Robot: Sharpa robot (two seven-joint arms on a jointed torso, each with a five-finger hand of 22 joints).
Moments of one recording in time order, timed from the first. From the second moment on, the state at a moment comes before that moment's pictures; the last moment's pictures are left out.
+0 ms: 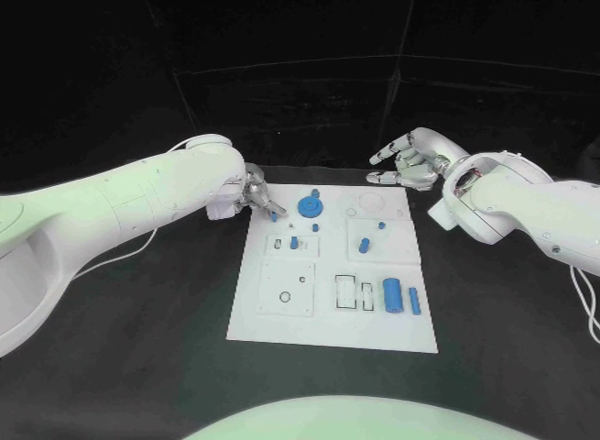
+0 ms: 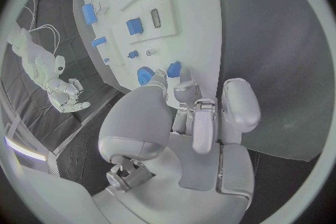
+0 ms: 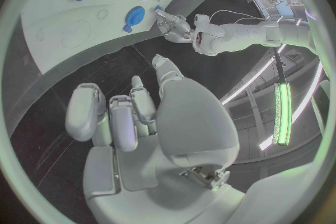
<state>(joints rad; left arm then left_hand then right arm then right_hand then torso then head) 1.32 -0.42 -0.11 0.86 -1.02 0.28 -0.44 1.15 0.01 -0.08 0.26 0.05 0.94 0.04 0.64 0.49 1.28 -0.03 1.12 0.93 1.47 -0.08 1.57 1.31 0.09 1.41 0.03 1.25 1.15 1.27 -0.79 -0.02 1.44 -1.03 -0.37 -0.09 1.35 -0.07 0.01 0.12 0.40 0.88 0.17 0.14 0.07 1.34 0.07 1.31 1.24 1.47 0.00 1.47 1.31 0.07 1.39 0.10 1.37 1.13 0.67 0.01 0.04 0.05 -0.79</state>
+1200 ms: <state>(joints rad) 1.32 -0.48 -0.11 0.92 -0.98 0.23 -0.42 1.39 0.11 0.04 0.12 0.04 0.91 0.04 0.63 0.48 1.26 -0.03 1.10 0.91 1.47 -0.09 1.57 1.31 0.09 1.40 0.02 1.24 1.14 1.27 -0.79 -0.02 1.43 -1.03 -0.35 -0.09 1.35 -0.07 0.02 0.12 0.41 0.88 0.17 0.14 0.07 1.34 0.07 1.31 1.24 1.47 0.00 1.47 1.31 0.07 1.38 0.10 1.37 1.12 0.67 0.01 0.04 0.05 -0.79</state>
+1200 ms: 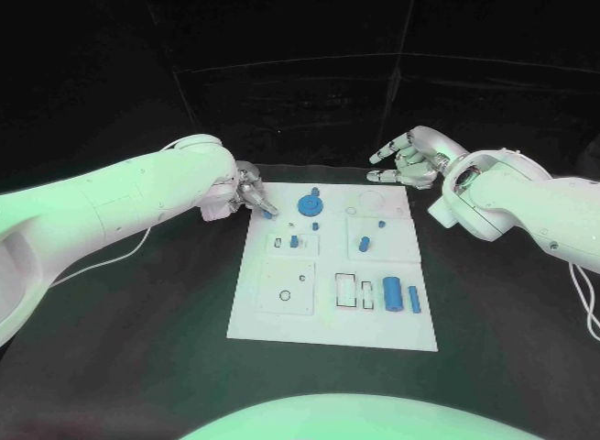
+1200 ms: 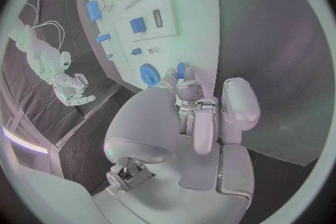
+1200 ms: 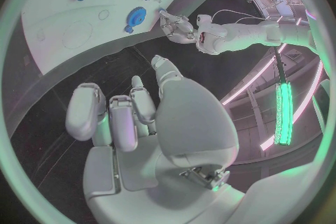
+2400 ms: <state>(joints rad) 1.28 -0.68 -0.11 1.34 -0.99 0.04 -0.47 1.39 0.11 0.04 0.13 0.04 0.91 0.04 0.64 0.48 1.28 -0.04 1.11 0.92 1.47 -0.09 1.57 1.31 0.09 1.40 0.02 1.24 1.14 1.27 -0.79 -0.02 1.43 -1.02 -0.35 -0.09 1.35 -0.07 0.02 0.12 0.41 0.88 0.17 0.15 0.07 1.34 0.07 1.31 1.24 1.47 0.00 1.47 1.31 0.07 1.38 0.10 1.36 1.12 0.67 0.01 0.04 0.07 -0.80</state>
